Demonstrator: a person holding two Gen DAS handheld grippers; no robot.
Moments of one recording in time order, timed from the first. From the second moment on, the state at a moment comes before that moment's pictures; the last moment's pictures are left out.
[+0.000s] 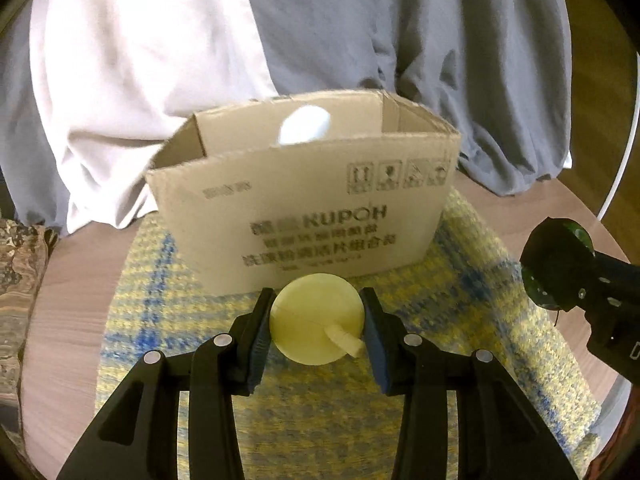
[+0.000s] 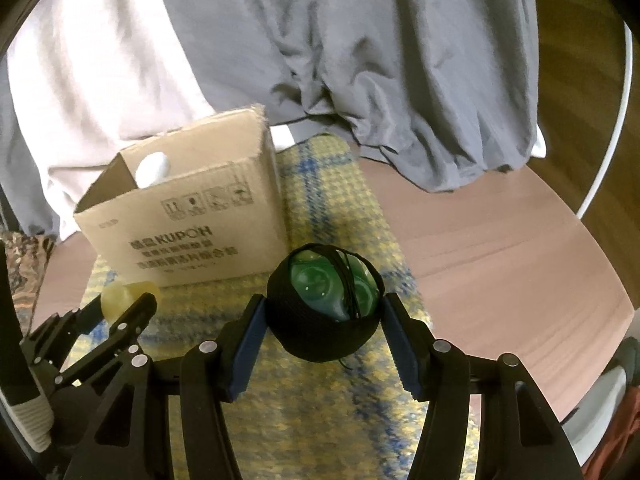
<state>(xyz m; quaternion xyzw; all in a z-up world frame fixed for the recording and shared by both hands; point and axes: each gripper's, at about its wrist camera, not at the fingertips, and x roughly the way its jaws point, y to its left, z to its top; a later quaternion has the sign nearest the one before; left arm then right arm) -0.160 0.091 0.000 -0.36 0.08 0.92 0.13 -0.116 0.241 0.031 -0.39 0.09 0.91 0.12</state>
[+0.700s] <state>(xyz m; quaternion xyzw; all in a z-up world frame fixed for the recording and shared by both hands) -0.176 0.062 0.057 -0.32 0.06 0.94 0.13 -0.135 0.206 0.090 -0.35 0.05 0.93 0.10</state>
